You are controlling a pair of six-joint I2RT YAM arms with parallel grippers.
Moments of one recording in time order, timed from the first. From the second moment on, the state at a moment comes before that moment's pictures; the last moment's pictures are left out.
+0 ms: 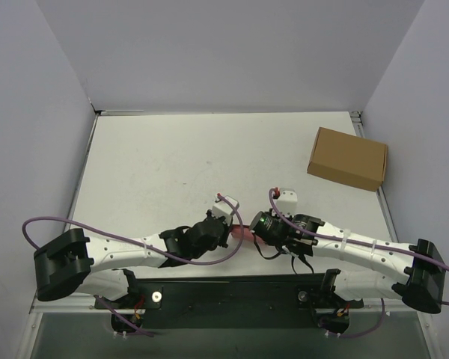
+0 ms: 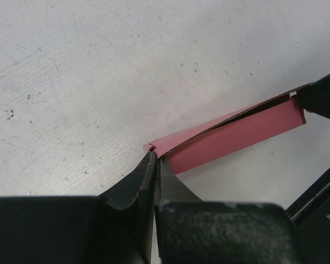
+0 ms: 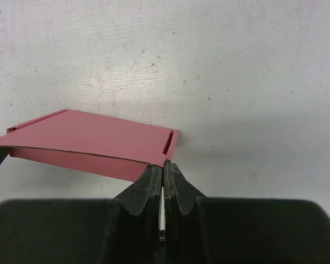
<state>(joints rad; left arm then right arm) -1.20 1.31 0.60 0.18 -0.44 -0.41 1.10 1.14 0.79 -0.85 0.63 1.05</state>
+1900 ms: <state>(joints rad) -1.16 1.35 0.66 0.12 -0.41 -0.41 1.25 1.18 0.67 -0.77 0.91 1.22</state>
